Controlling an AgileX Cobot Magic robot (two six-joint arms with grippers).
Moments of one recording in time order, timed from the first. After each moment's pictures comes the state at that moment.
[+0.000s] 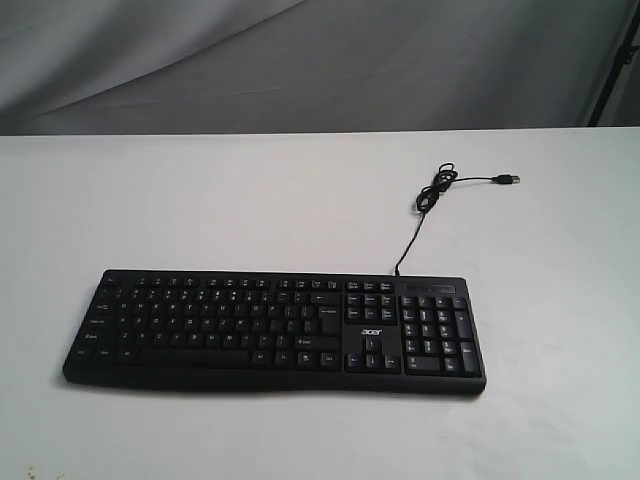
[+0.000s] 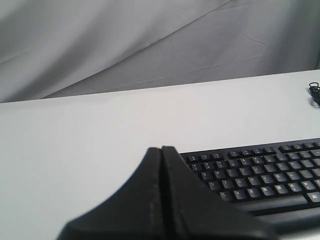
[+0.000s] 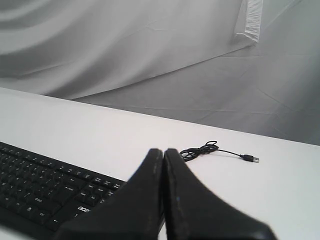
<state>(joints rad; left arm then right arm) -0.20 0.00 0.00 0.04 0.26 -0.02 0.36 0.01 0.00 0.00 0.12 -0.04</state>
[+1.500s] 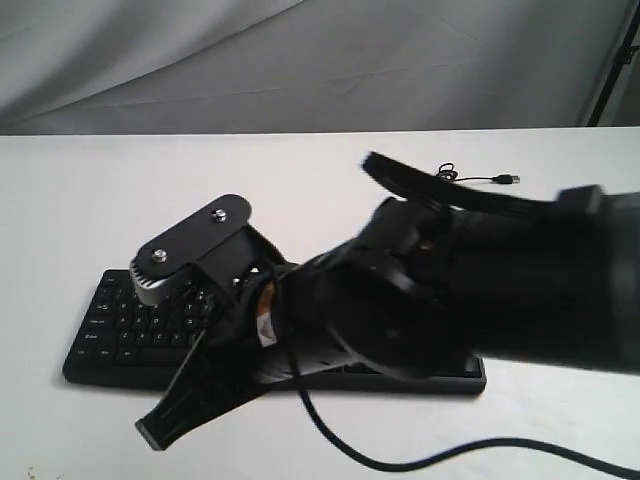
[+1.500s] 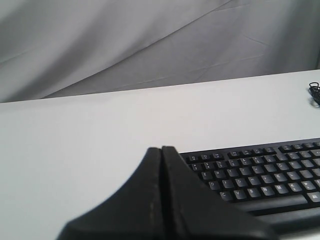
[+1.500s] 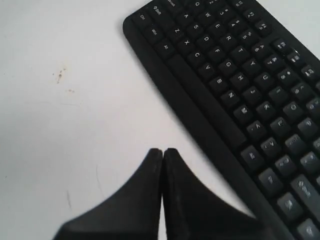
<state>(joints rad) -0.20 0.00 0.00 0.04 0.26 -0.02 1.03 1.71 -1.08 0.05 0.36 0.08</state>
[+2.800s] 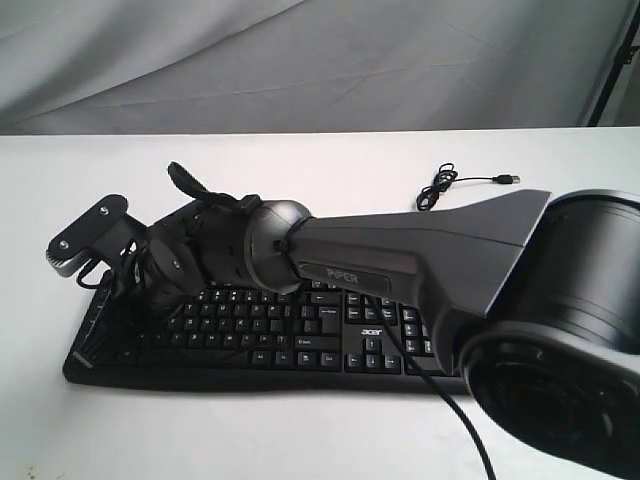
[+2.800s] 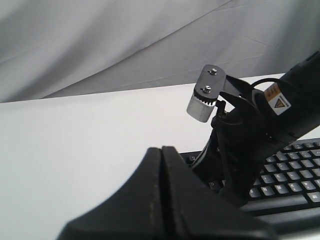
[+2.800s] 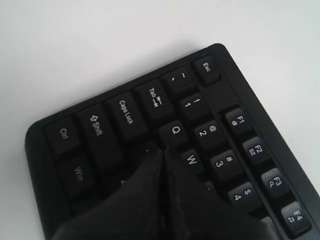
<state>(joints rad) -0.20 0.00 0.00 0.04 0.26 -0.02 0.95 2.38 -1.83 0.11 0.45 -0.21</state>
